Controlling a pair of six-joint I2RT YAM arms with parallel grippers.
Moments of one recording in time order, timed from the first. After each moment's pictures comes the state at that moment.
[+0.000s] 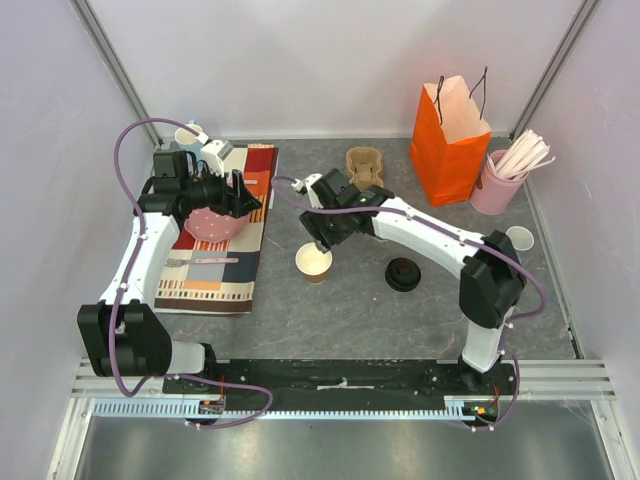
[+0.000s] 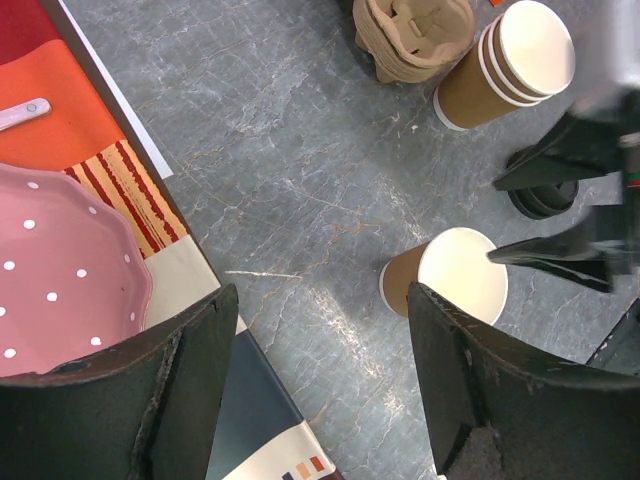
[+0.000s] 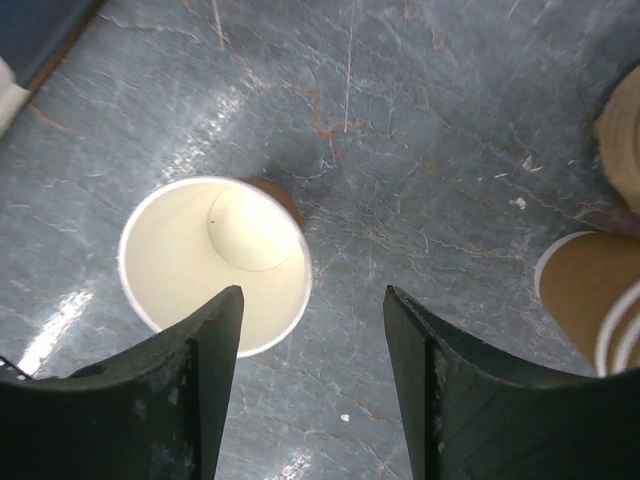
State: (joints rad) left arm 0.02 1.36 1.18 -0.50 0.71 0.12; right arm 0.81 1.86 1.57 -0.70 0.01 0.09
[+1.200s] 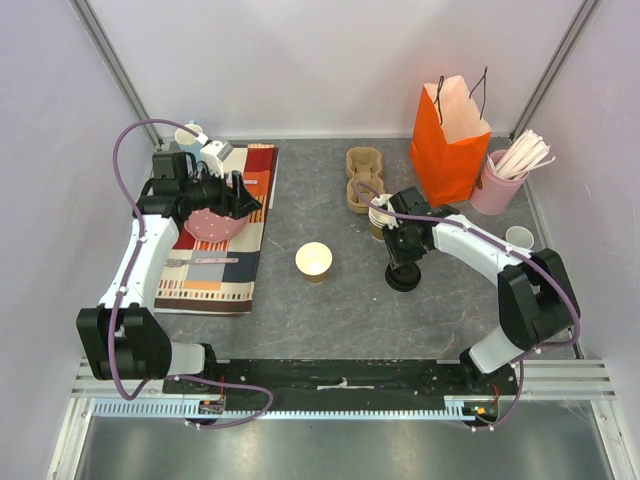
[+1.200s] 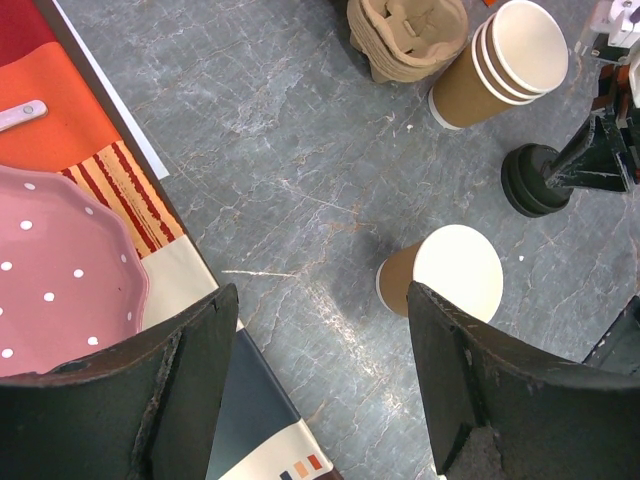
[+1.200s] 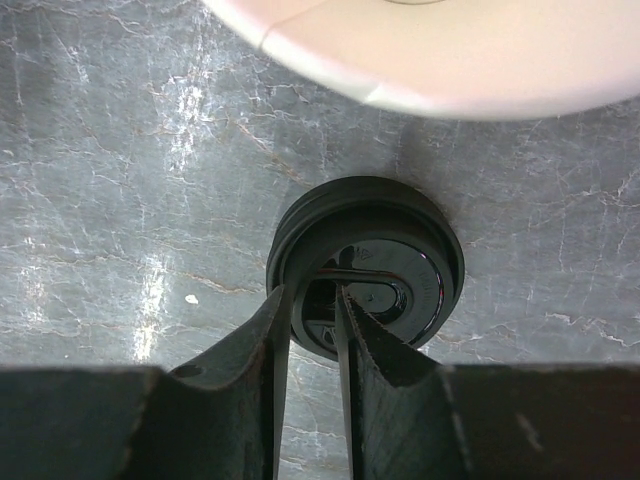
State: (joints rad) left arm 0.02 1.35 1.17 -0.50 0.72 0.12; right arm 0.45 1.57 1.05 -0.67 -0.07 0.12
